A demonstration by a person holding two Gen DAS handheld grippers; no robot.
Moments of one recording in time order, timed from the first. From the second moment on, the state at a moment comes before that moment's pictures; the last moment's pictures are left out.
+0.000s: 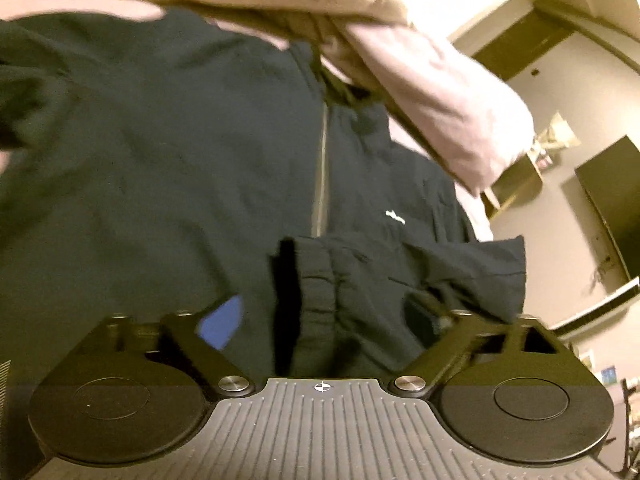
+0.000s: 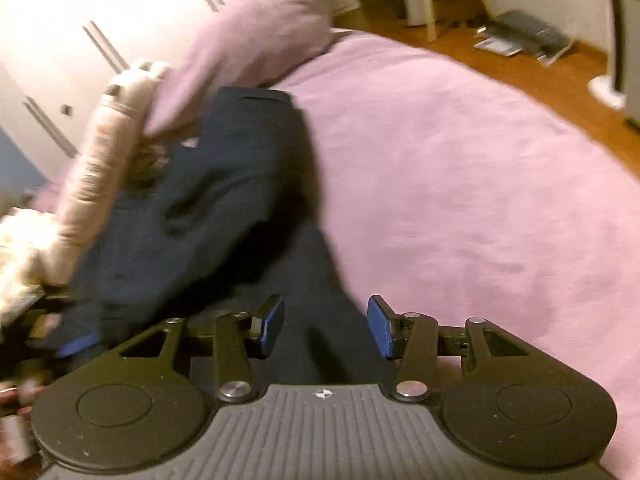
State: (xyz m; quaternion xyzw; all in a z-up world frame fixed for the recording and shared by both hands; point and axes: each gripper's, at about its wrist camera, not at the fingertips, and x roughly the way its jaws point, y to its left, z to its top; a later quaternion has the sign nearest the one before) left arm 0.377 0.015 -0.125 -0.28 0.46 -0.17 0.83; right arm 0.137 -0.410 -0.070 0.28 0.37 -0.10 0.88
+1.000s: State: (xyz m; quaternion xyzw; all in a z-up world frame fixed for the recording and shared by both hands) left arm 0.444 0.100 -0.103 -0.17 0.40 -0.03 0.90; right arm 0.305 -0.370 -0.111 0.45 0.34 0.00 0.82
